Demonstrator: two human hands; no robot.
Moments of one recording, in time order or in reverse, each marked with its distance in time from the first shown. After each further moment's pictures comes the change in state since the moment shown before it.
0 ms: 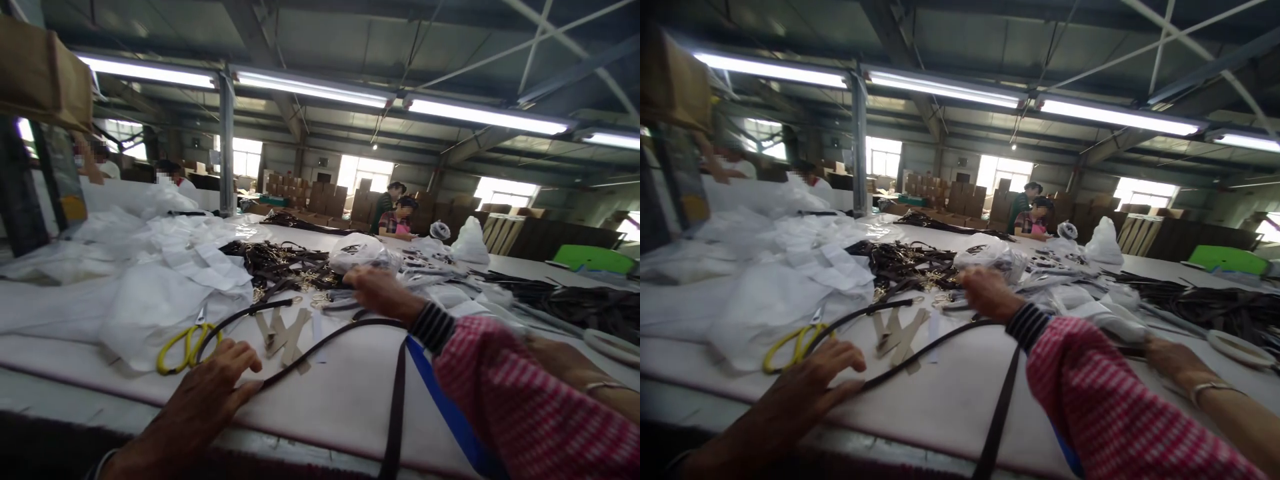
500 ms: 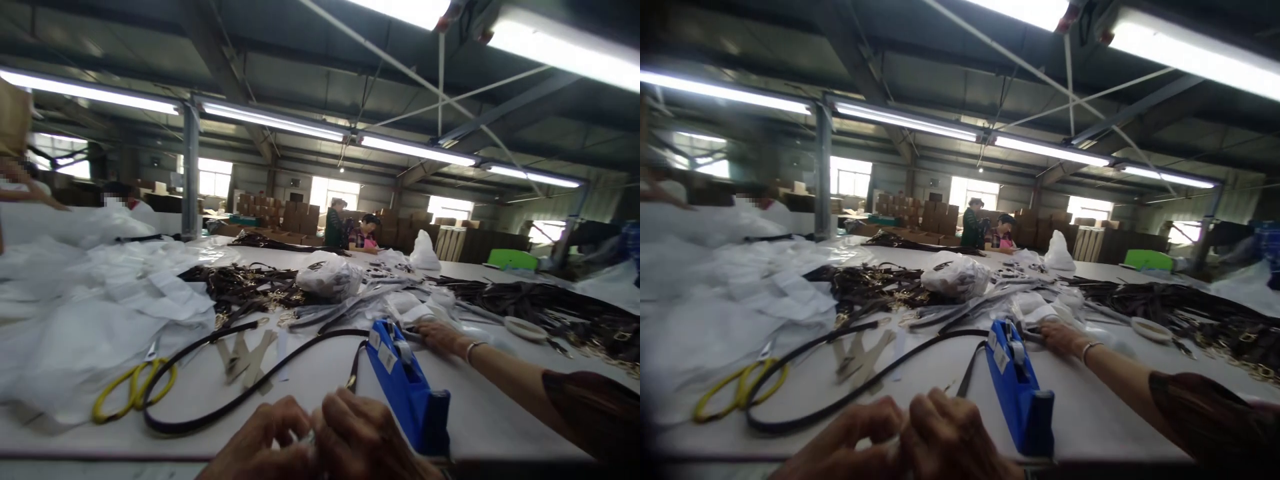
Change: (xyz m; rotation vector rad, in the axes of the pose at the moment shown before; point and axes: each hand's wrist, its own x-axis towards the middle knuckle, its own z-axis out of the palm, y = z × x) left_hand 0.000 0.130 0.012 -0.953 -0.502 -0.061; right_hand -0.167 -0.106 -0.001 0.048 0.391 -0.316
